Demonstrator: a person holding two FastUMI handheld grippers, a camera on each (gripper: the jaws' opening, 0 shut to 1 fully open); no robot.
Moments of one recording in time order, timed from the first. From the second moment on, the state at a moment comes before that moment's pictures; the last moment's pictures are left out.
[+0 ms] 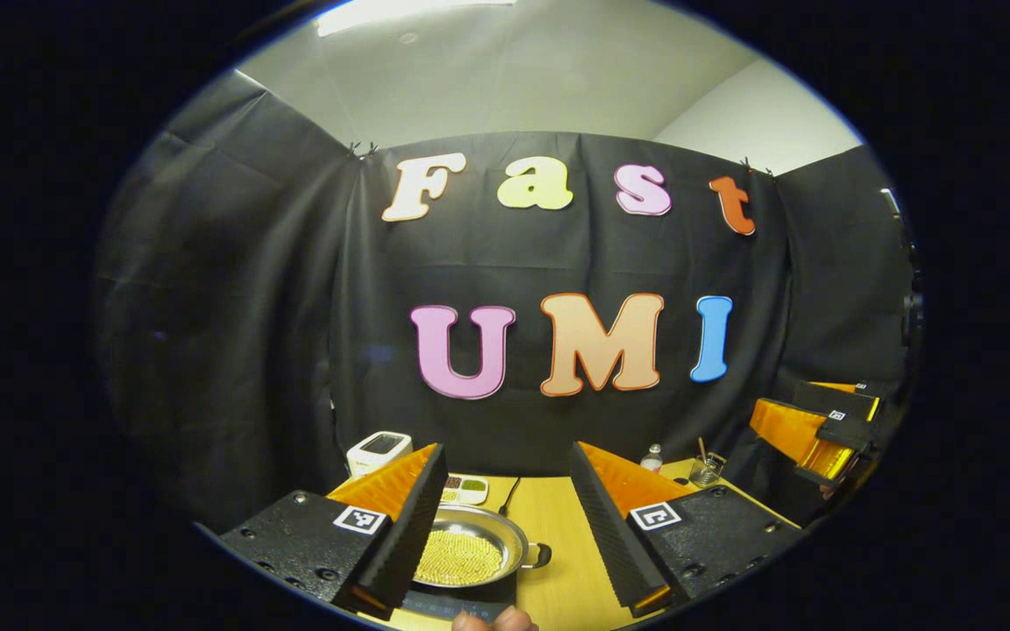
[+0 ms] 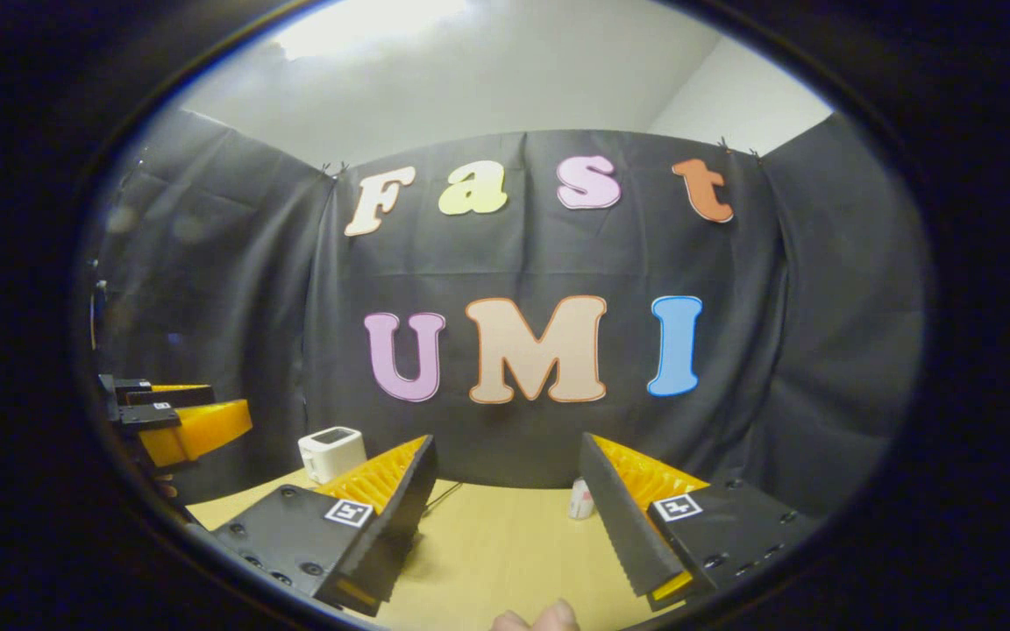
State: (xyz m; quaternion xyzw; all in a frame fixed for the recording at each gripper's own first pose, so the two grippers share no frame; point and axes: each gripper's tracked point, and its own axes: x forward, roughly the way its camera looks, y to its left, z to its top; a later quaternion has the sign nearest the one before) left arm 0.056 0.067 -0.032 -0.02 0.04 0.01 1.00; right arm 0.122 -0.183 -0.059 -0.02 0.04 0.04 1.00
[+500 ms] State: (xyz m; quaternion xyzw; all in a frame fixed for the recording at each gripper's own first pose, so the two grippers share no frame) left arm 0.045 0.078 -0.015 0.02 0.03 0.02 1.00; right arm 0.107 -0.178 -0.037 -0.04 0.04 0.03 1.00
